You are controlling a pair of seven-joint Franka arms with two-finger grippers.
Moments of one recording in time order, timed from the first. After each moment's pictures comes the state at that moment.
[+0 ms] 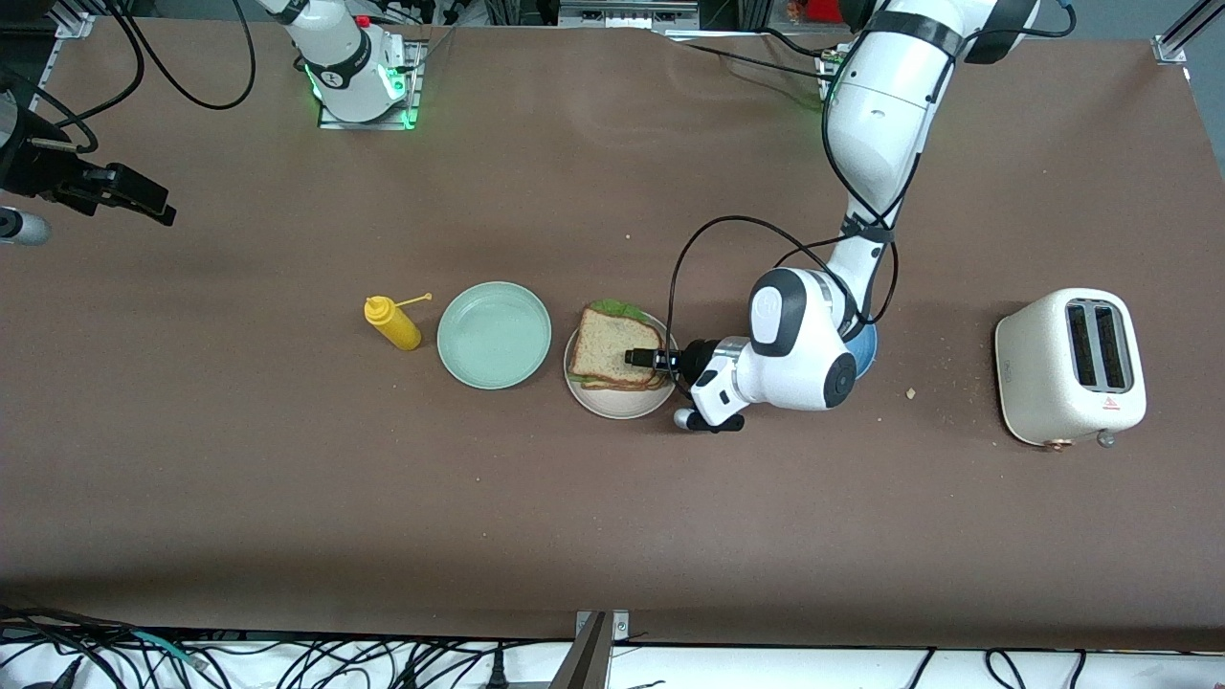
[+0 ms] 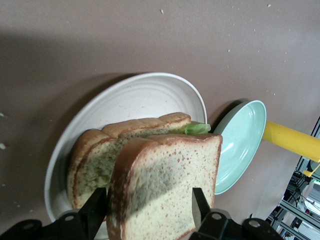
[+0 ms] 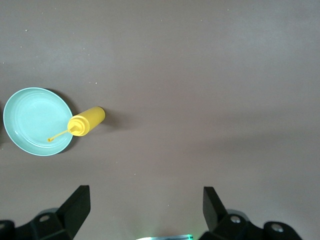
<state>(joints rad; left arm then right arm) -0.54 0.85 0.13 -1.41 -1.04 2.01 0.12 -0.02 -0.06 -0.01 -1.72 0.00 1.58 0.09</state>
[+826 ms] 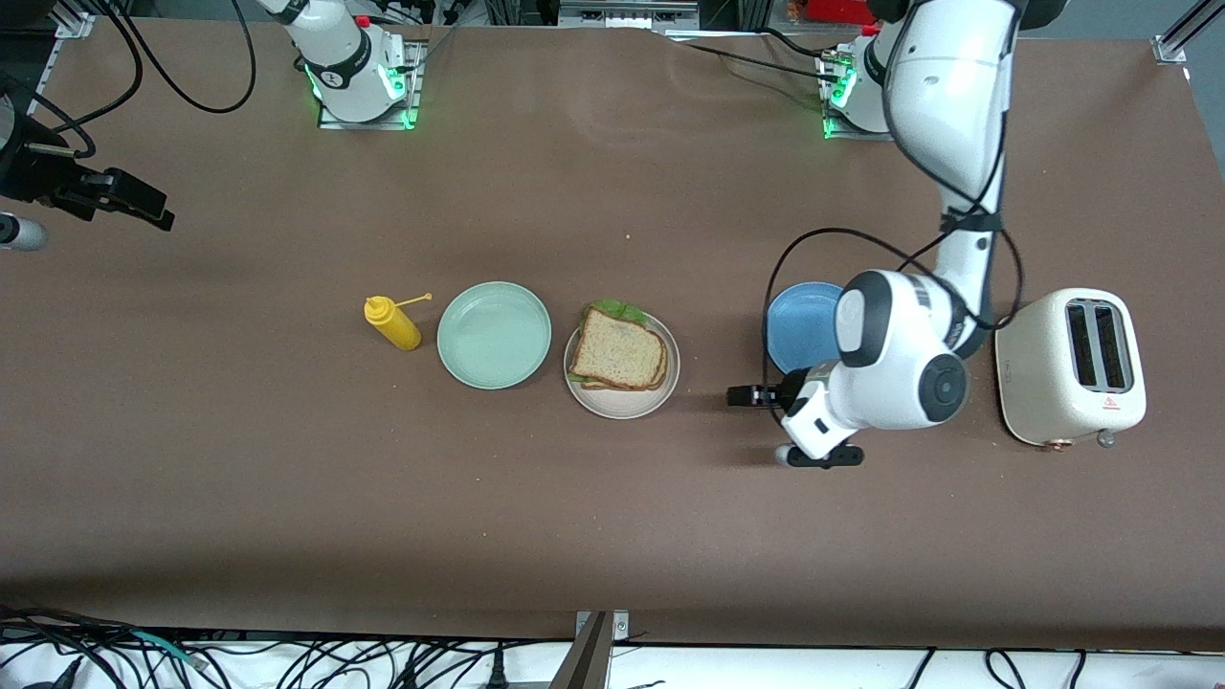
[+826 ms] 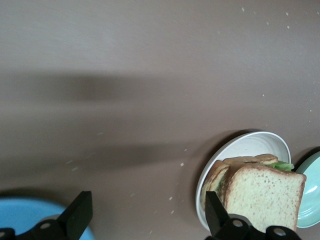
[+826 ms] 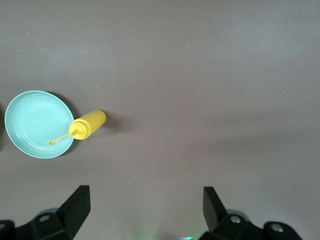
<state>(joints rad) -0.51 0.73 0.33 -1.38 -0.66 1.91 -0.03 -0.02 -0.04 -0.01 -1.69 0.00 1.58 0.09</state>
